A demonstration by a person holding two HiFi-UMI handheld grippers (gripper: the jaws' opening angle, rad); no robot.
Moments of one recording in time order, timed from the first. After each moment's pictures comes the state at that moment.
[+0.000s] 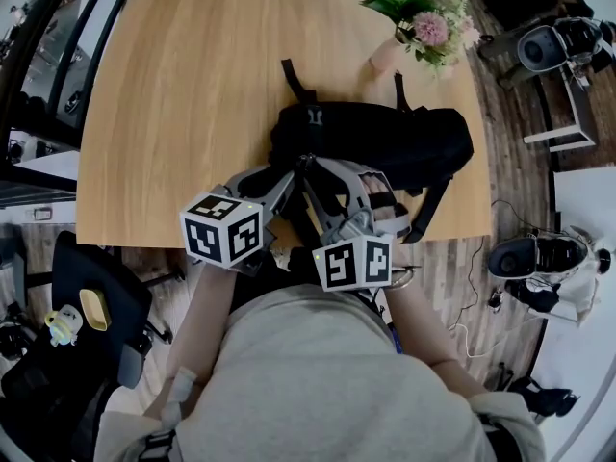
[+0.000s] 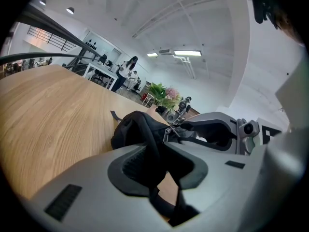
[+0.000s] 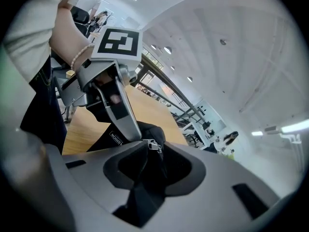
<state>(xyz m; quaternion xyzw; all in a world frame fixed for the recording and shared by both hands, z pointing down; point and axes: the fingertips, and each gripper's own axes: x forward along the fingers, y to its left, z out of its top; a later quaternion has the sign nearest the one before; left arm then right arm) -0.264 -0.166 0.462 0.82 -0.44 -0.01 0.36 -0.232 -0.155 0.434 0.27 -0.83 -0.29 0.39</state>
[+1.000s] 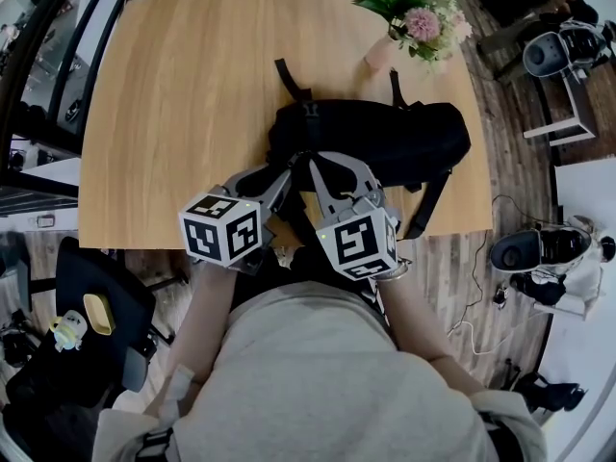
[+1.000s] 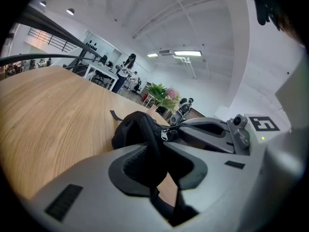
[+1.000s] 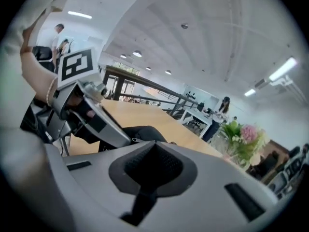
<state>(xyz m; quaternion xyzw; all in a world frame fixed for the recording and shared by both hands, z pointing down) -0.265 -0.164 0.462 0.82 -0.45 -0.01 0.36 -0.224 -0.171 0.430 0.34 -0.88 -0.12 0.31</state>
